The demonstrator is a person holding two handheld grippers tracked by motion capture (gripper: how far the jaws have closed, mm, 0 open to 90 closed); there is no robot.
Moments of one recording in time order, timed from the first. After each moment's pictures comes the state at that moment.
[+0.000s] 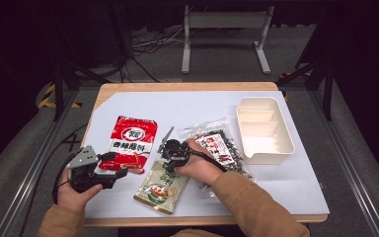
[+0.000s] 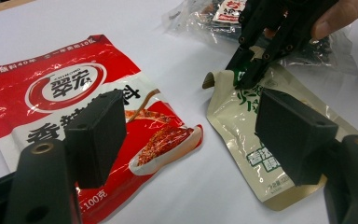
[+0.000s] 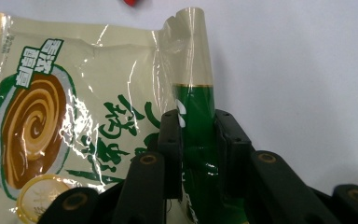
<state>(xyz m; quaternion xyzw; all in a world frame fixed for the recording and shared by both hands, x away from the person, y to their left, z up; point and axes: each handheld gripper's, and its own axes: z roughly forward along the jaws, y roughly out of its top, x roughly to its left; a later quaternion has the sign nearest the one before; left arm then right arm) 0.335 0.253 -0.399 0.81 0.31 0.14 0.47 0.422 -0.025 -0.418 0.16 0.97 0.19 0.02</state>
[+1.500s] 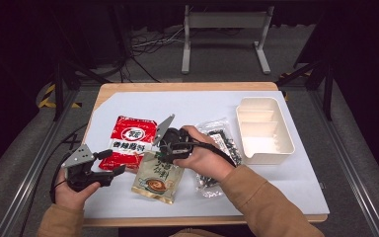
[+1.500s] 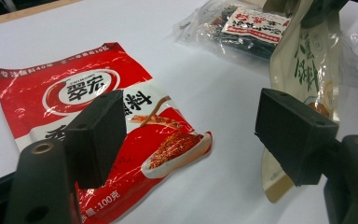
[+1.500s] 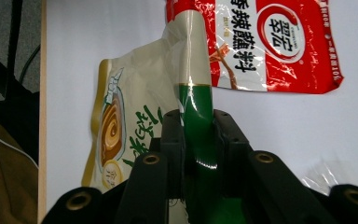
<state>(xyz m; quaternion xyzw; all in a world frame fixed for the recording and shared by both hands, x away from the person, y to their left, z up) 0.336 0.260 -0.397 0.80 0.33 0.15 0.48 0.393 -0.028 -0.323 0.06 0.96 0.27 0.08</state>
